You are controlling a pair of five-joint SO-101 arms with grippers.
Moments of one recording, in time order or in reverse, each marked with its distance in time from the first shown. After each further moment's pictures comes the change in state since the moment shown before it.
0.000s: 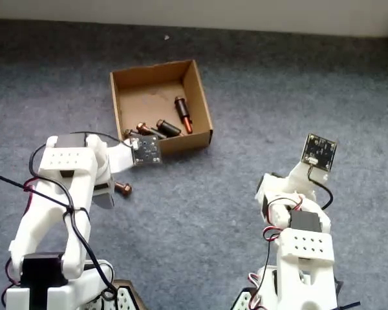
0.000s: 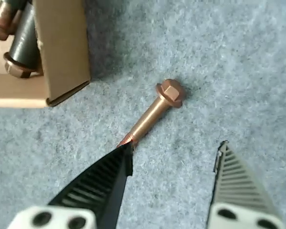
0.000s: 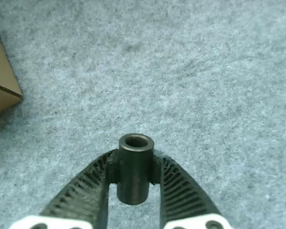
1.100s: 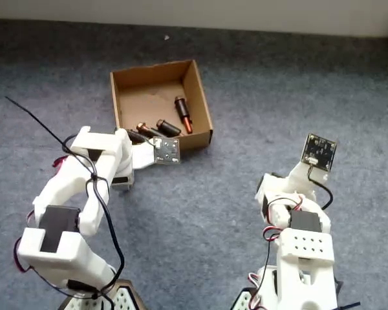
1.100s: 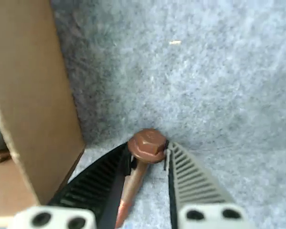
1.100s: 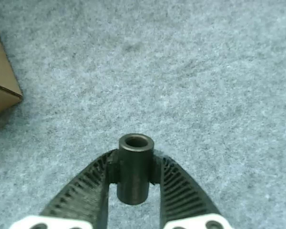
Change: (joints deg) left arm 5.6 25.1 -10.2 -8.6 0.0; right arm 0.0 0.0 0.0 0.0 0.0
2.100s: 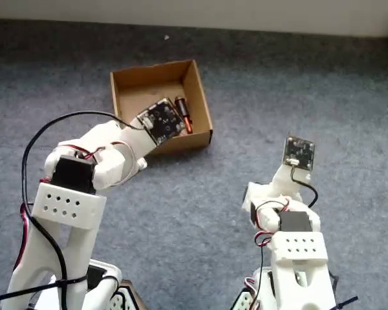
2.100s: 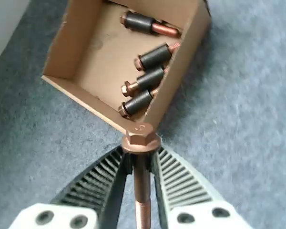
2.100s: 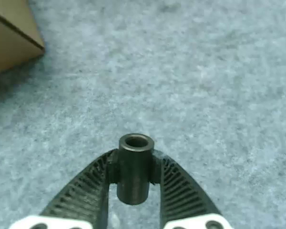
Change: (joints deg) left arm 10.6 -51.3 2.4 16.4 41.5; right arm -10.0 -2.6 0.0 6.2 0.0
